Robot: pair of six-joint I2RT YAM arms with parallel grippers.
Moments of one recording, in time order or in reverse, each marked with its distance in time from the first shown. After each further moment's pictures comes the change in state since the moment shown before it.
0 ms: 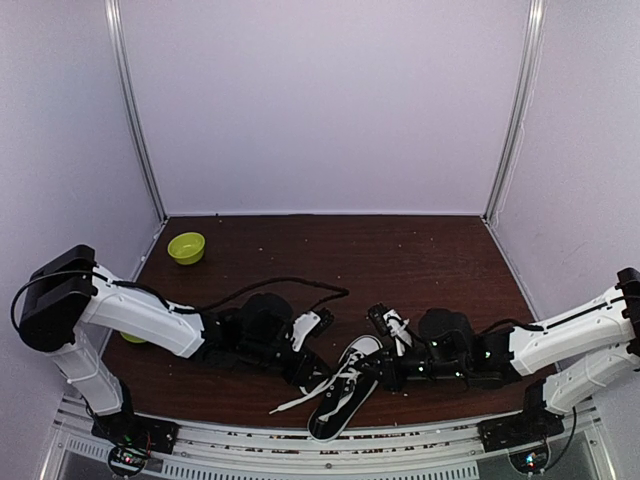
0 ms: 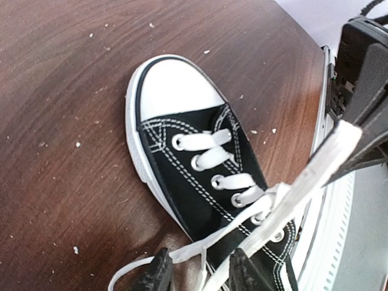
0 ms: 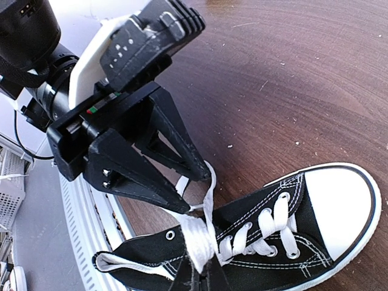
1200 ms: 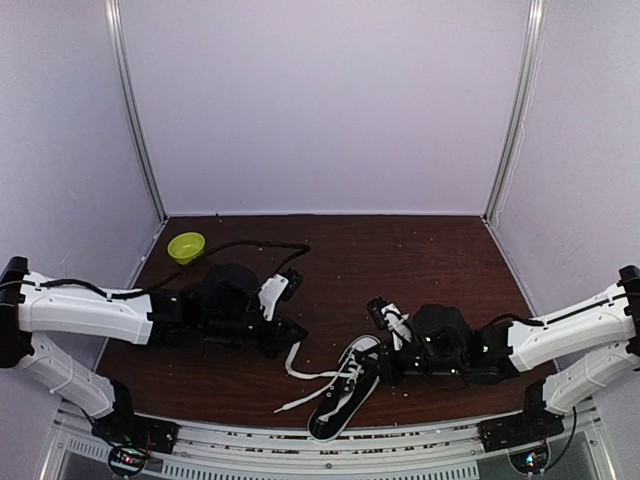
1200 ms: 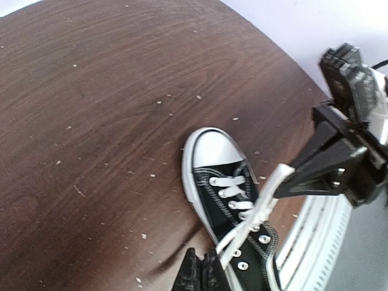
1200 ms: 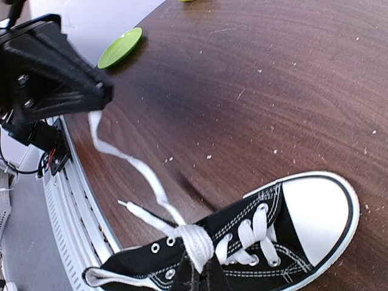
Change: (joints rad) left arm 0.027 -0.307 0.011 -0.226 -0.210 -0.022; right arm 0.000 0.006 0.058 -0.098 0.080 0.009
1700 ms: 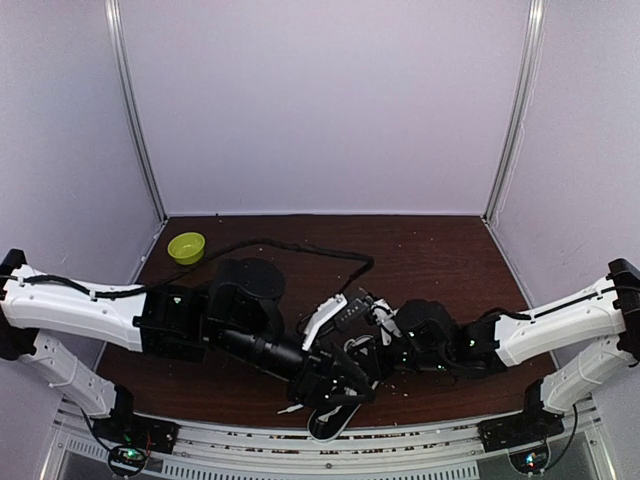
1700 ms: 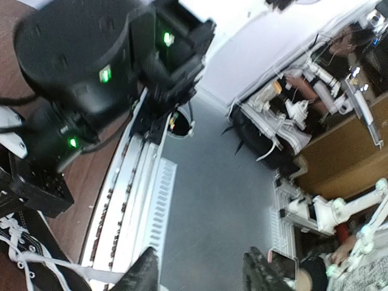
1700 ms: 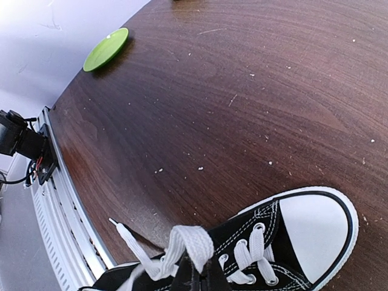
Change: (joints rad) left arm -0.309 0.043 0.314 -0.058 0.328 -0.124; right arm 0.000 0.088 0.098 -0.055 0.046 0.004
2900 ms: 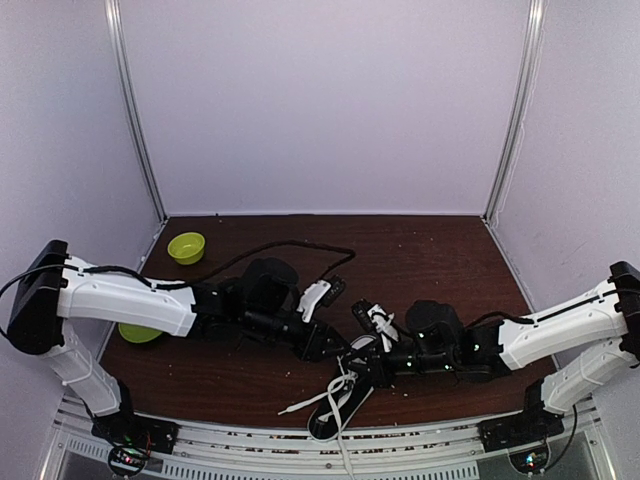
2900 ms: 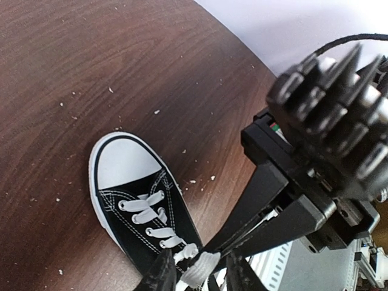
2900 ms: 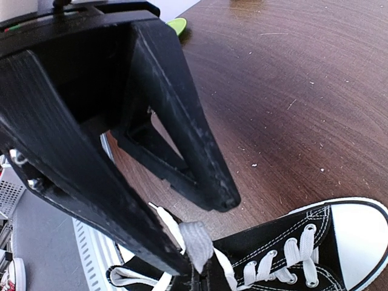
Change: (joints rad) left arm 0.283 0.192 -0.129 0.119 -0.061 0.077; right arm 0.000 -0.024 -0.055 0.133 -0.193 -0.084
